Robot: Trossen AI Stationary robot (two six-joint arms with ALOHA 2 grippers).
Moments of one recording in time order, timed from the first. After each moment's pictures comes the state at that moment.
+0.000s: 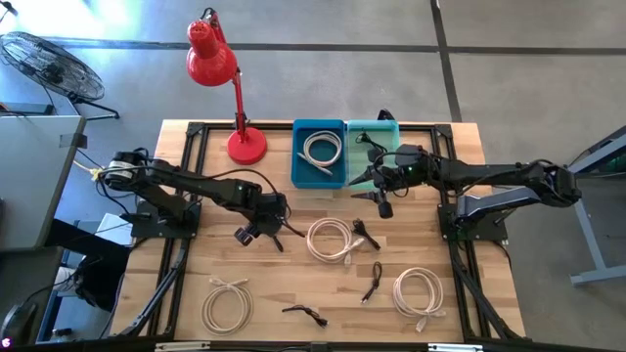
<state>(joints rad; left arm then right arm) -0.05 1.50 0.89 -0.63 0.04 0.66 -0.22 1.11 0.69 0.03 -0.29 -0.27</state>
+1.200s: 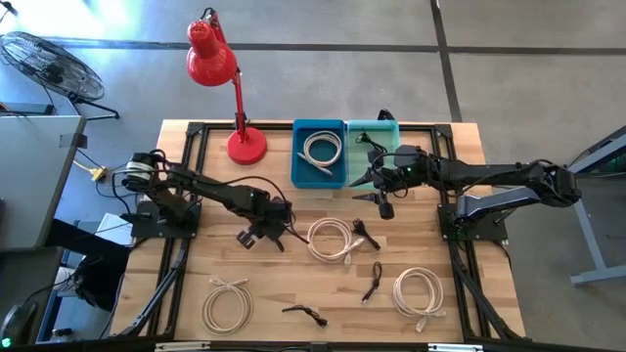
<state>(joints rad) -0.05 1.67 0.89 -0.60 -0.01 0.65 -0.22 1.11 0.69 -0.01 -0.29 -0.27</state>
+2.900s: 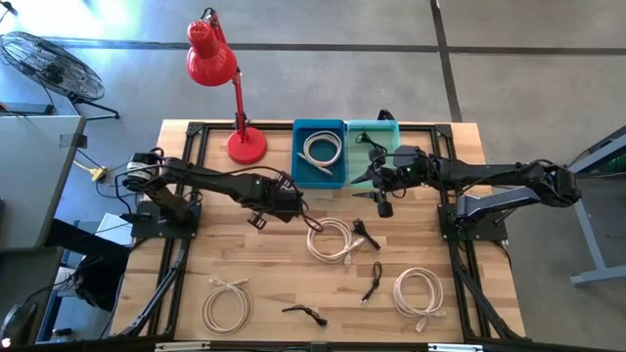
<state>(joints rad) -0.05 1.65 1.20 -0.92 -0.41 0.59 -0.22 1.11 0.69 -0.03 -0.23 -0.30</state>
